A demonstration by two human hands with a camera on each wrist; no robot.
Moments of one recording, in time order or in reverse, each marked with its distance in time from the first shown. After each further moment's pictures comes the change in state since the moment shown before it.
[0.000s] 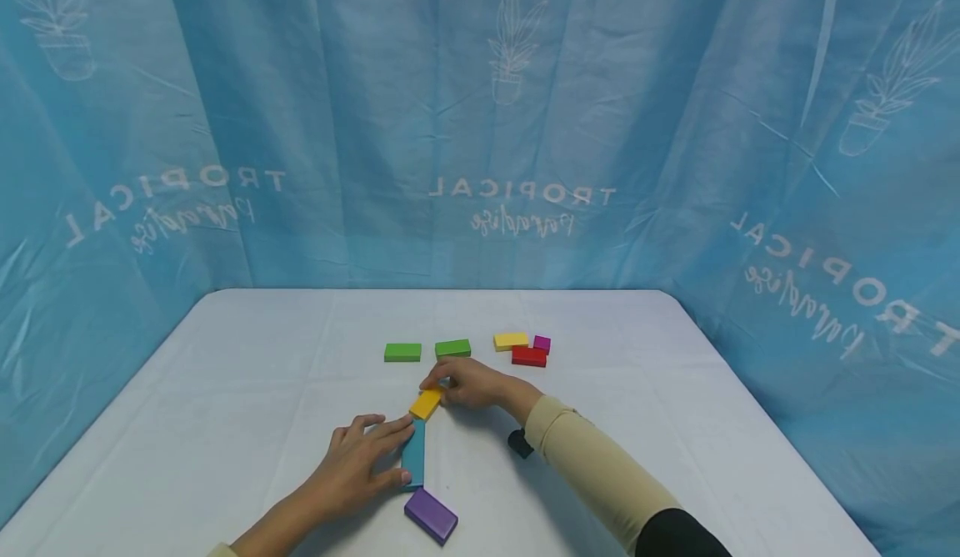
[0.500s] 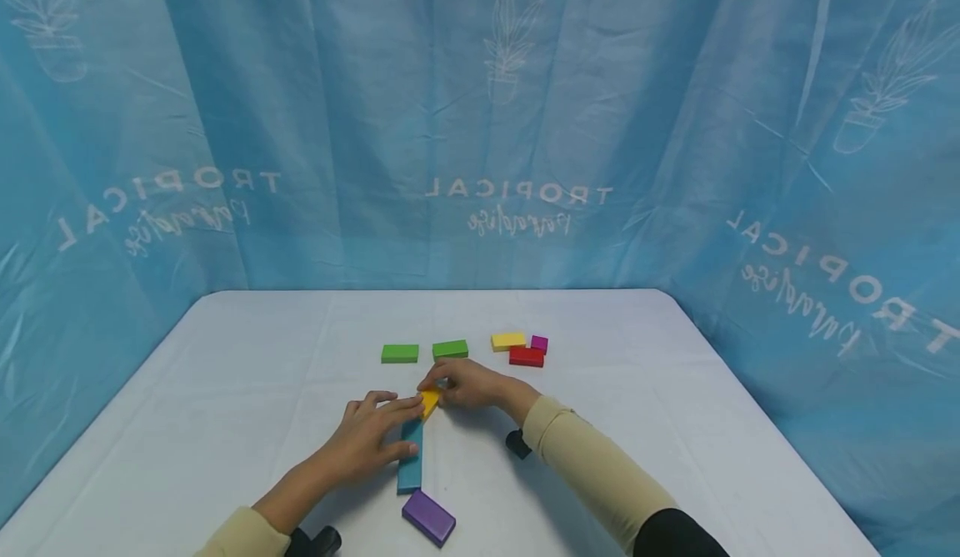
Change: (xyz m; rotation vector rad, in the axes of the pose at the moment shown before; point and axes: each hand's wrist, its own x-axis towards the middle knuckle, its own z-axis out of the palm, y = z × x) left_hand 0.038 -0.005 -0.004 0.033 -0.039 0.005; right_hand 0.000 0.004 0.000 0.002 -0.012 -0.026
